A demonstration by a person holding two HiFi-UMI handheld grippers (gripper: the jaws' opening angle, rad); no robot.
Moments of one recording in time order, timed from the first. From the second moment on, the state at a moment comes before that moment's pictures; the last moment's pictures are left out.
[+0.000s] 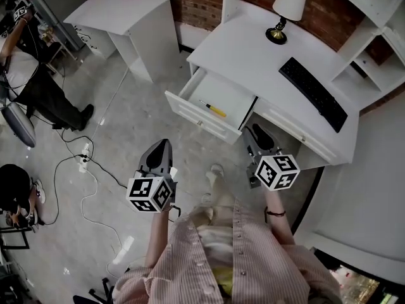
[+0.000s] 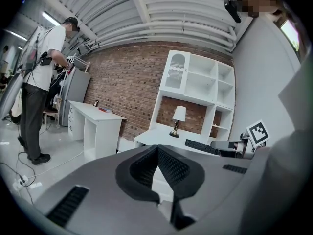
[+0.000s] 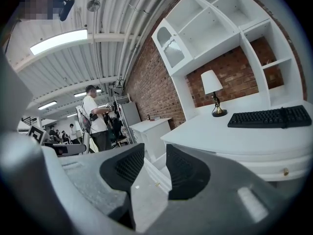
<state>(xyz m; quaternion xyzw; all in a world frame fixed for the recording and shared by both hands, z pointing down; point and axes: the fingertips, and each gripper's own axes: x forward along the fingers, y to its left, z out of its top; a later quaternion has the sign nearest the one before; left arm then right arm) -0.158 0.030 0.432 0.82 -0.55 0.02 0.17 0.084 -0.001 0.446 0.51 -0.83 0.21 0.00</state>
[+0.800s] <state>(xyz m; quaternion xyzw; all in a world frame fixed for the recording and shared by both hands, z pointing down) -0.149 -0.114 0.487 0.80 -0.54 0.06 0.24 0.067 -0.154 0.513 0.47 -0.84 0.27 0.09</state>
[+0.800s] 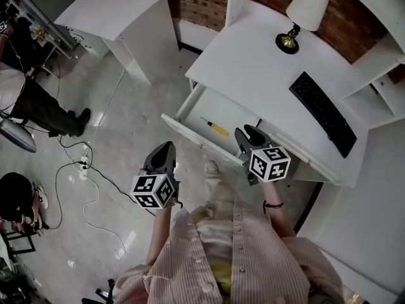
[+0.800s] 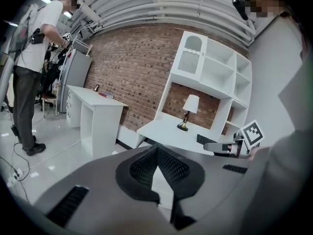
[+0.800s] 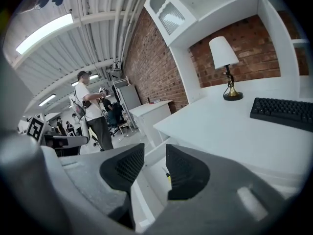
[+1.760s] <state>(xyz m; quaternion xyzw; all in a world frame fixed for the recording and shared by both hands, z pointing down) -0.125 -0.241 0.560 0.78 -0.51 0.13 0.33 0.015 -0.238 0.642 0.33 -0.84 0.33 0.29</state>
